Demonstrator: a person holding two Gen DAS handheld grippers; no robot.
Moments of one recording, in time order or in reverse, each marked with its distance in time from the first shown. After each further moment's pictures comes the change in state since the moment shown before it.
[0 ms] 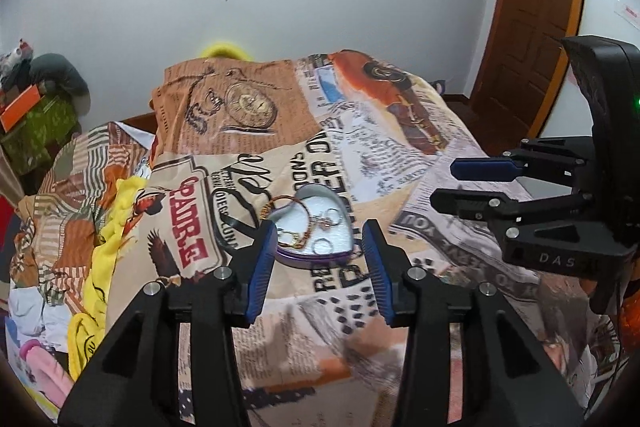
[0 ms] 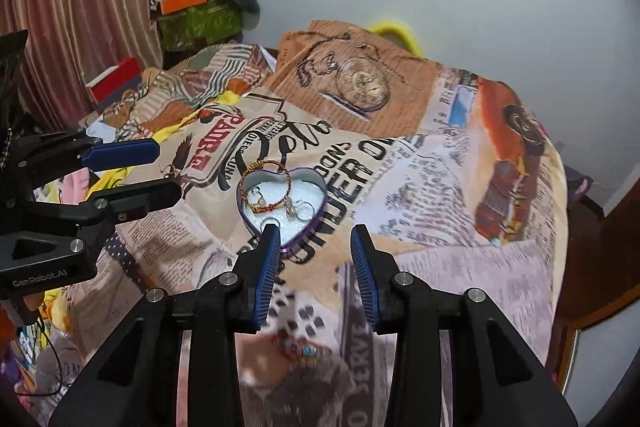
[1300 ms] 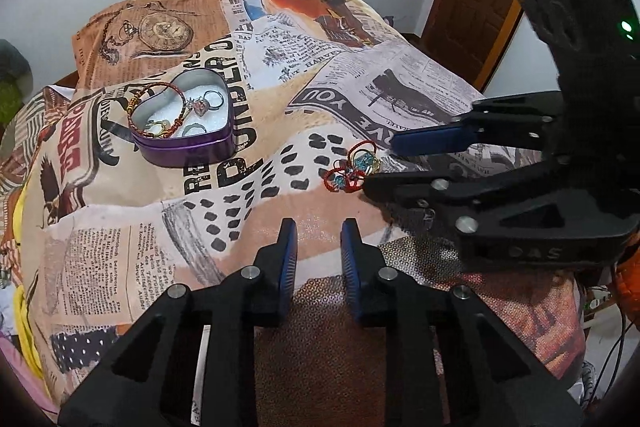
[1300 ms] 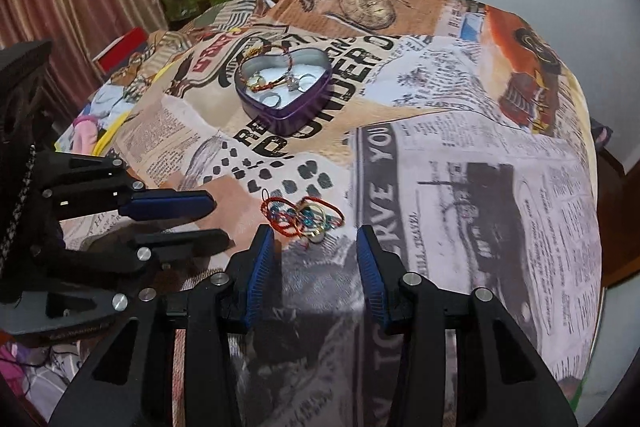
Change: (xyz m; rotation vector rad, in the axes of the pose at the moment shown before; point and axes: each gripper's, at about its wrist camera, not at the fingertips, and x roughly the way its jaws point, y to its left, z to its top) left arm 0.058 -0.070 -0.085 0.076 0.192 -0.170; right arm 0.030 -0.008 -0.088 0.047 0.136 0.083
